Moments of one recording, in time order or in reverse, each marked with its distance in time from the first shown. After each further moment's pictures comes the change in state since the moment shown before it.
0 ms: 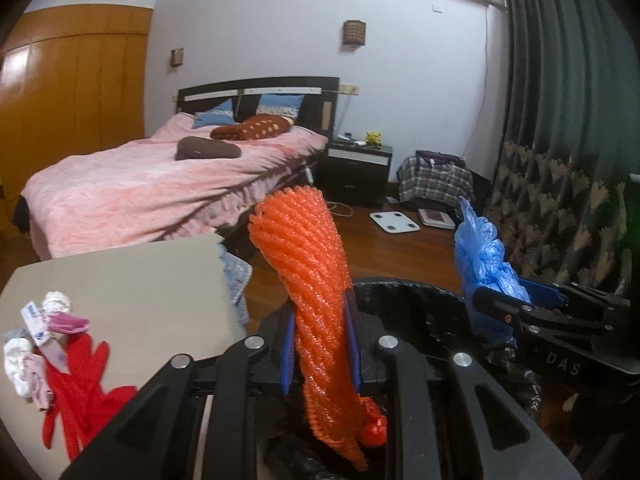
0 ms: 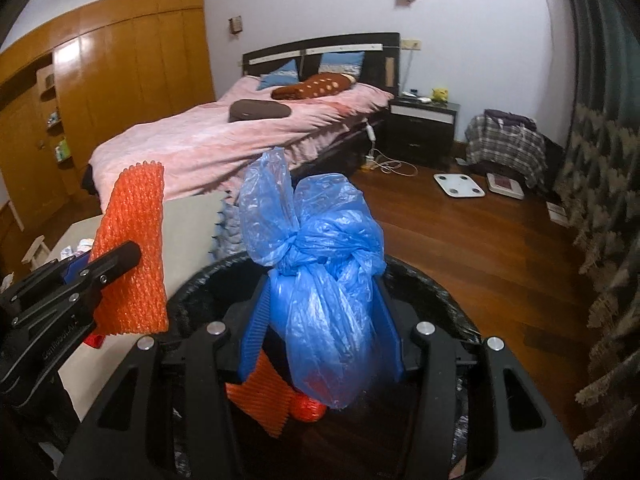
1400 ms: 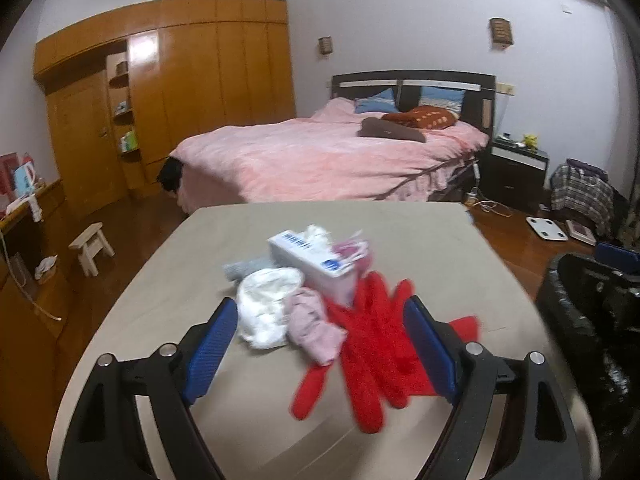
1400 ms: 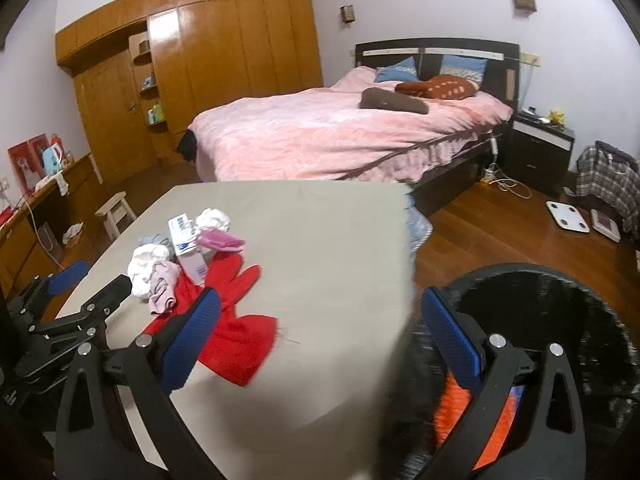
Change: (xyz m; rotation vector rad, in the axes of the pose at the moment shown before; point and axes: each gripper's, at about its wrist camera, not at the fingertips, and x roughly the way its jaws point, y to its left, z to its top) left arm -0.109 0.220 -0.078 -0.156 0.037 0.553; right arm 0.046 0.214 0.000 -0.187 0.019 0.340
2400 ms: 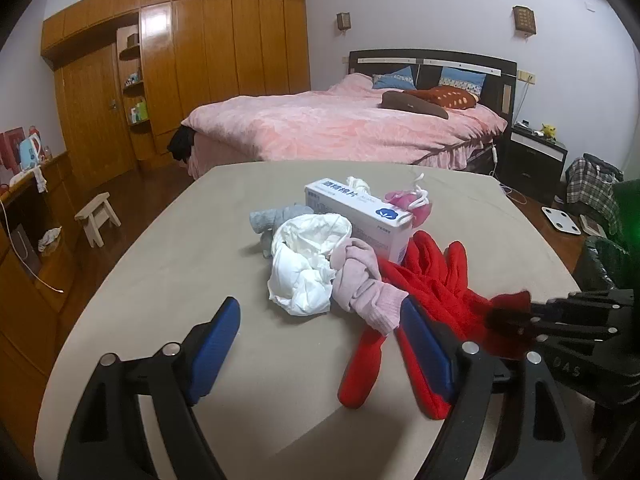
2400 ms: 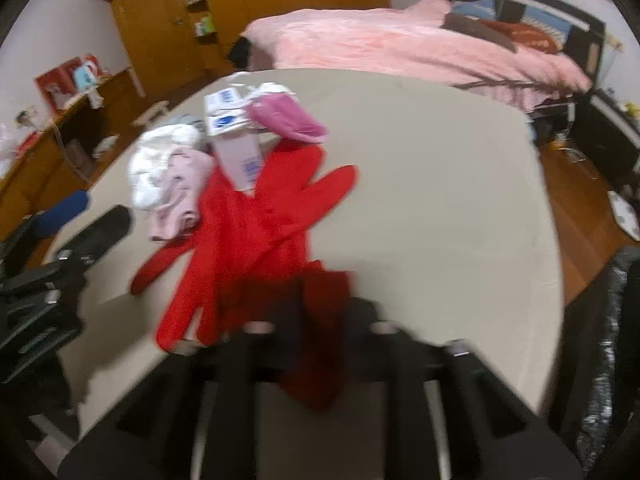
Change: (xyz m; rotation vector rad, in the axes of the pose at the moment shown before) left arm 0.034 0.029 -0.028 -0.040 0.087 0.019; right arm 0.106 0.064 -0.037 -0.134 0.307 0.189
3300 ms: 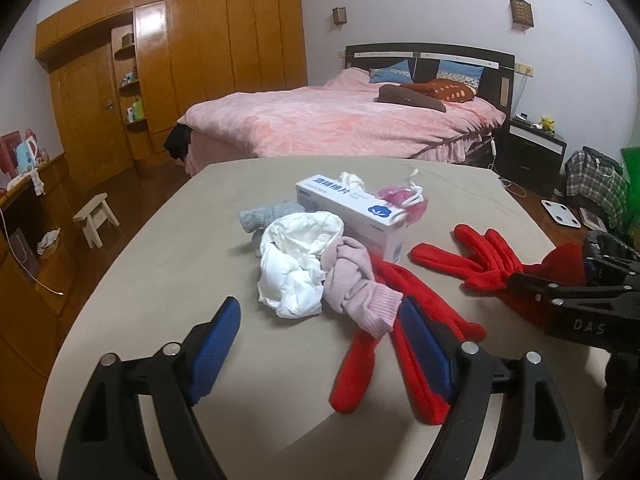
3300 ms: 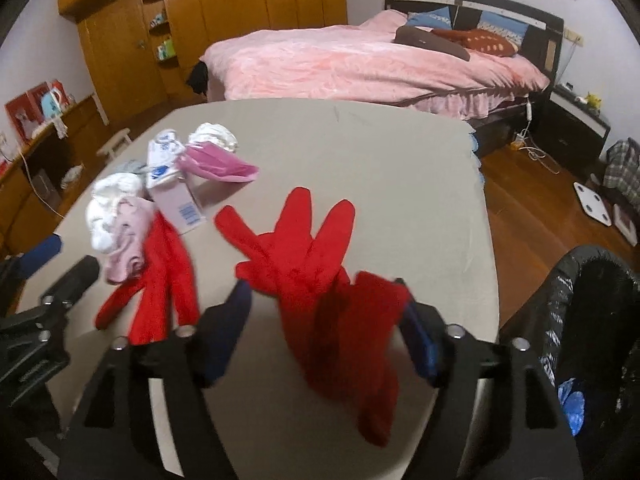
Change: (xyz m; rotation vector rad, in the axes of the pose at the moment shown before) left arm 0.010 -0.007 0.003 0.012 0.022 0.000; right arm -0.006 -0.030 0.014 0.065 -0.061 -0.155
